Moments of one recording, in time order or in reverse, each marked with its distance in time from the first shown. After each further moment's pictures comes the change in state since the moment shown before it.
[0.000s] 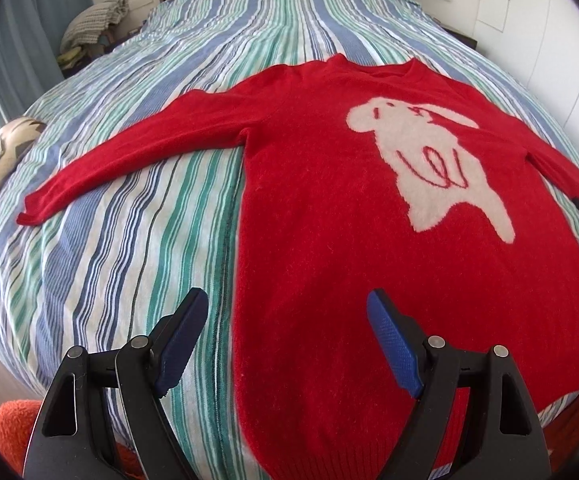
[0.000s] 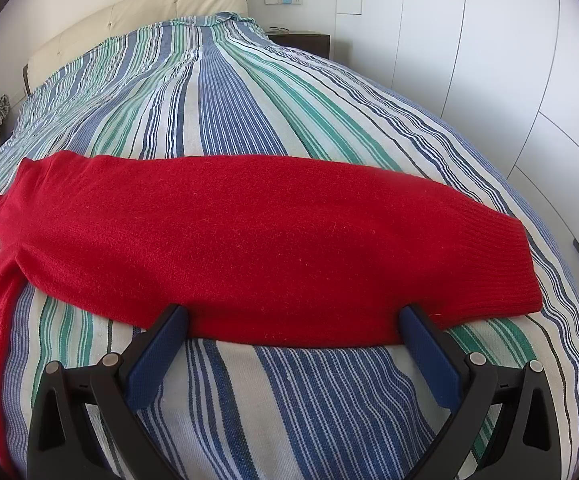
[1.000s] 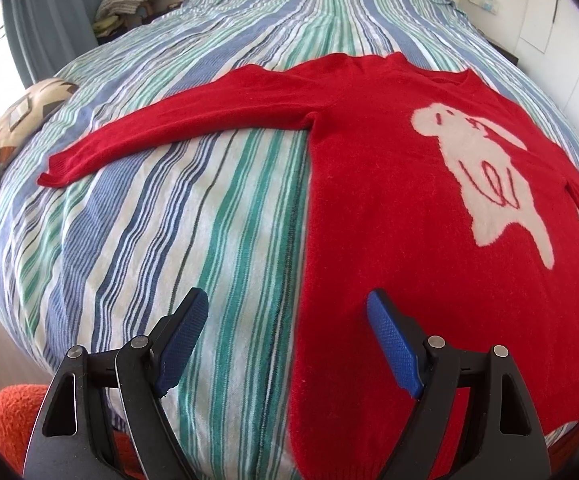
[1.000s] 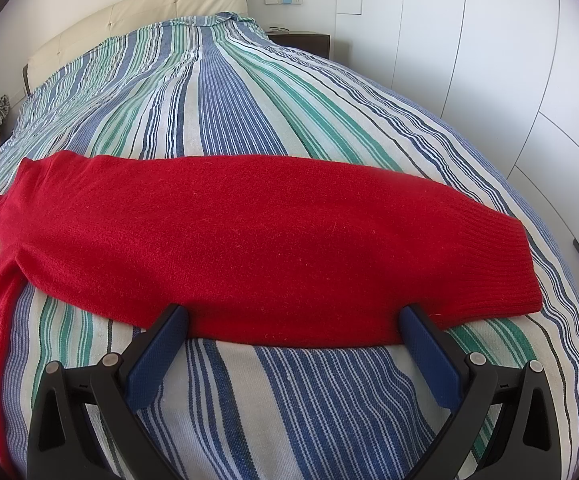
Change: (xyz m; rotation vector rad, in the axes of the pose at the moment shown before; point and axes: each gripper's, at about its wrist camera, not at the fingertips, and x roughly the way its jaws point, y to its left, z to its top) left arm 0.013 0.038 -0.001 -0.140 0.041 0.073; right arm 0.000 0.000 0.000 0.000 0.000 0.000
